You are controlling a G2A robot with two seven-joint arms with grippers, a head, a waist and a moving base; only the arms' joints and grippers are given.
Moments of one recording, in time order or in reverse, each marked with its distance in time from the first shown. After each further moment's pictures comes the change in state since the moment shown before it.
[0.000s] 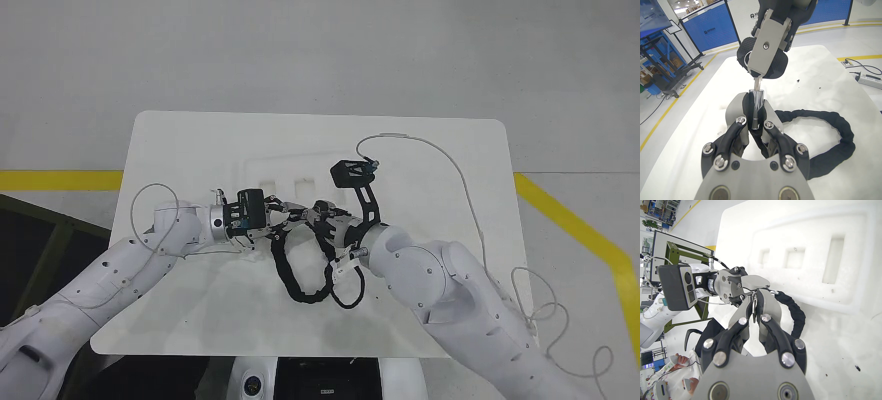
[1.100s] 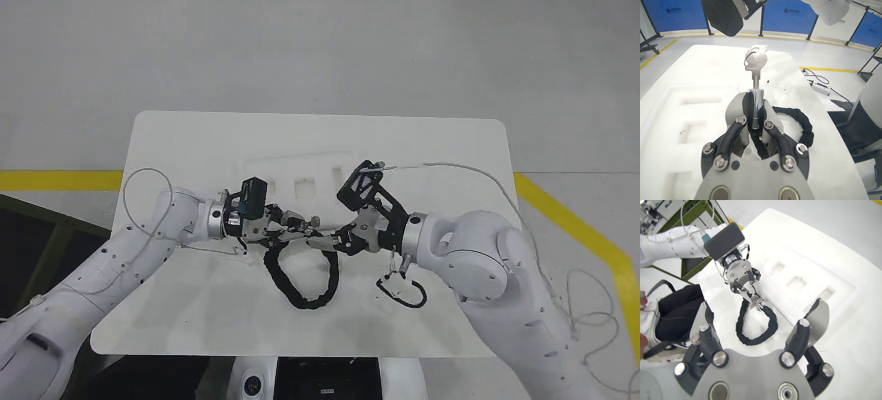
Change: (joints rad) left arm -0.064 -0.044 0.007 0.093 -0.130 -0.401 -0.091; right arm -0.044 0.069 0.232 -0.007 -0.085 -0.862 0.163
